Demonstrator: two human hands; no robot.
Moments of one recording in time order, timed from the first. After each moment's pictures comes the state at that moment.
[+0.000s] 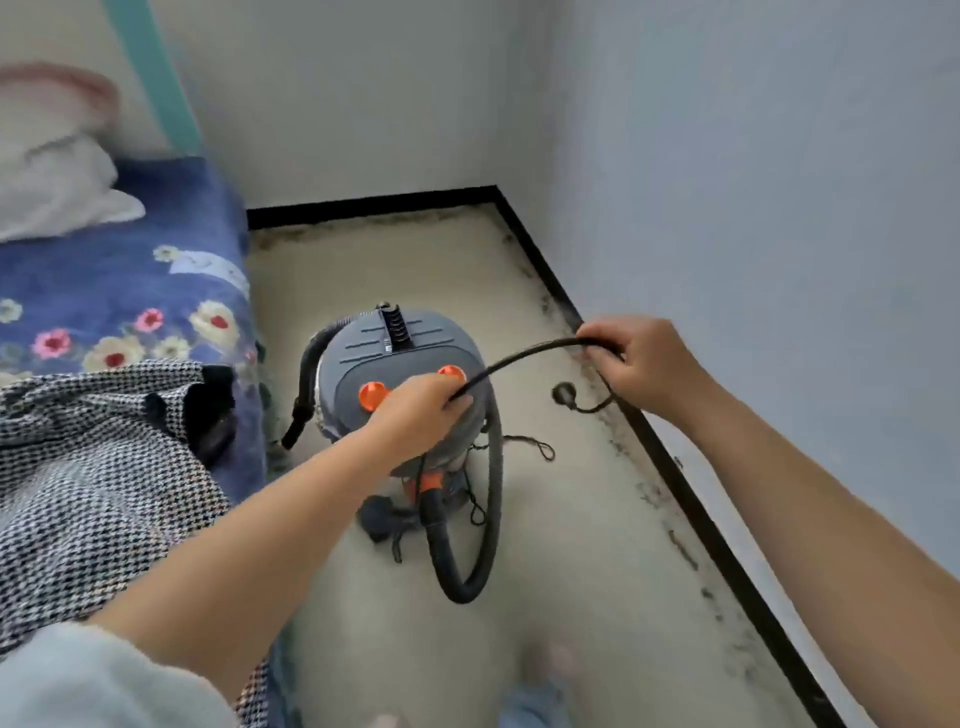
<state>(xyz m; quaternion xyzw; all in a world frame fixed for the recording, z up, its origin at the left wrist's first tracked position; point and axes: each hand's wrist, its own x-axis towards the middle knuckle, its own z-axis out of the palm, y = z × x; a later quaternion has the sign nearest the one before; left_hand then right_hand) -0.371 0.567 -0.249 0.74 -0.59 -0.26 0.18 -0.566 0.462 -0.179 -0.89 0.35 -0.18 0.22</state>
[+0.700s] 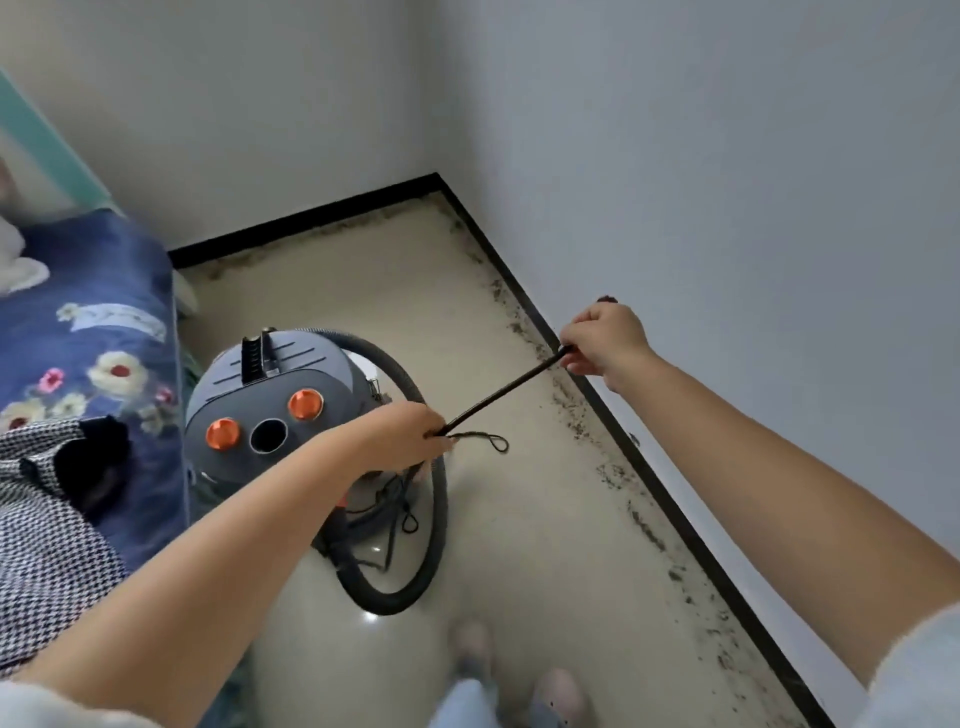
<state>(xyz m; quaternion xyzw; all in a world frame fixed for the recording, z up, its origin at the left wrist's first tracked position) -0.610 0.423 -0.221 0.70 -0.62 -0.35 -0.08 -0.798 0.303 -0.207 -0.52 0.64 -0.23 0.51</state>
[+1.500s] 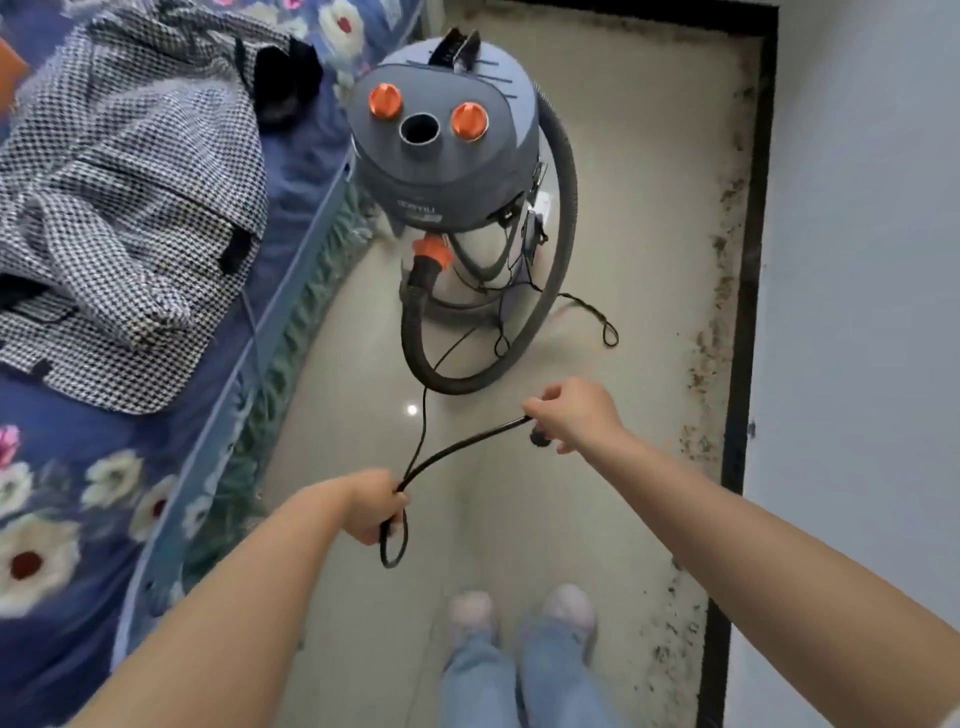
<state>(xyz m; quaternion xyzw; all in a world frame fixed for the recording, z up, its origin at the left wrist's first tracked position) -0.748 0.657 -0.419 0.79 -0.07 -0.60 0.02 -0.818 0.445 -0.405 -0.78 0.39 0.19 0.46</state>
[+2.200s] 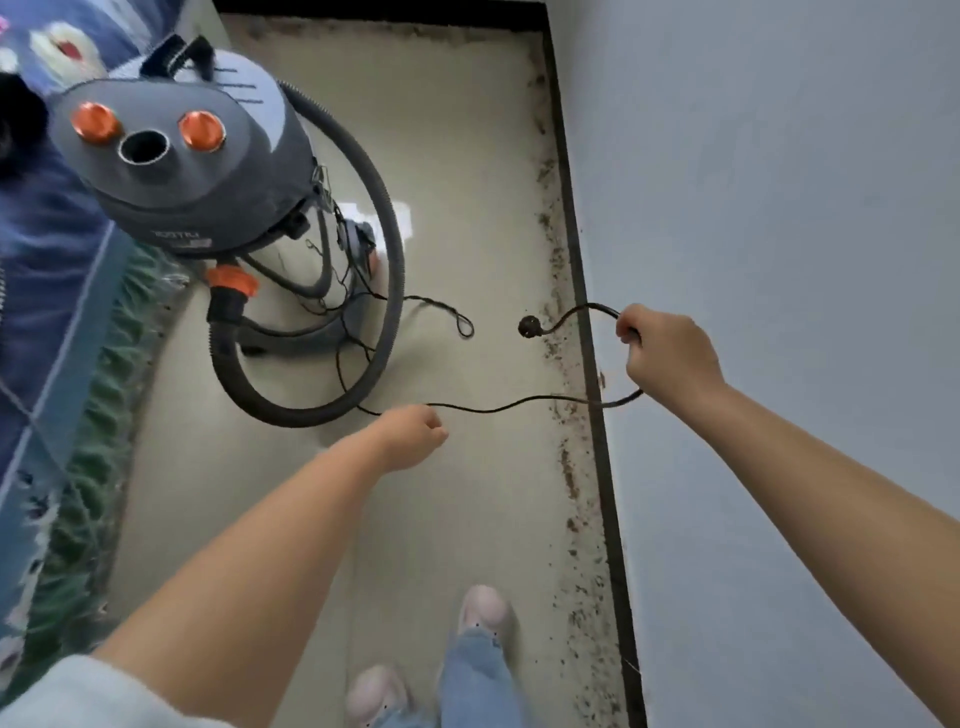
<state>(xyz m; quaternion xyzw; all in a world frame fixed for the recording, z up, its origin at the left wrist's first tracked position) -0.859 0.457 -0.438 0.81 -0.31 -0.50 0.04 -1.017 0.258 -0.397 -0.89 0.42 0.01 0.19</state>
